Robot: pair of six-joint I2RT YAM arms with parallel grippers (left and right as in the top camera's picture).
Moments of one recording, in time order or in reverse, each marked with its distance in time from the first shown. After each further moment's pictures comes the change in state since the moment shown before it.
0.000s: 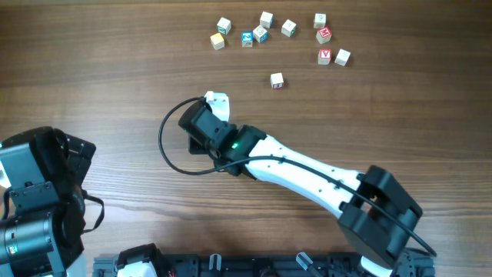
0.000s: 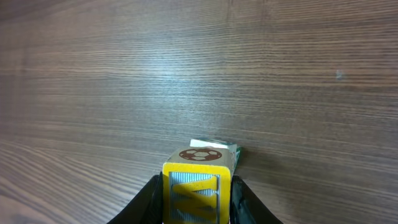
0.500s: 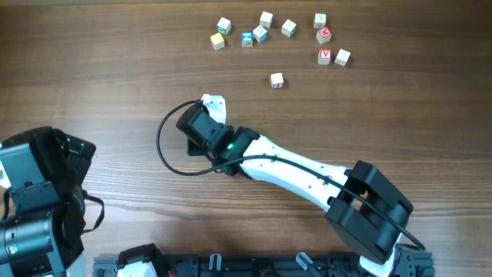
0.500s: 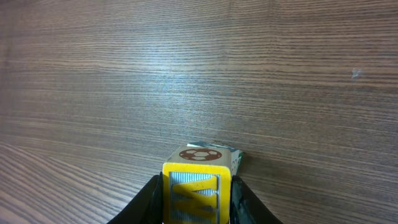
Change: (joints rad) left arm 0.000 0.000 0.000 0.000 0.000 0.000; right arm 0.005 0.049 0.000 0.036 0.000 -0.020
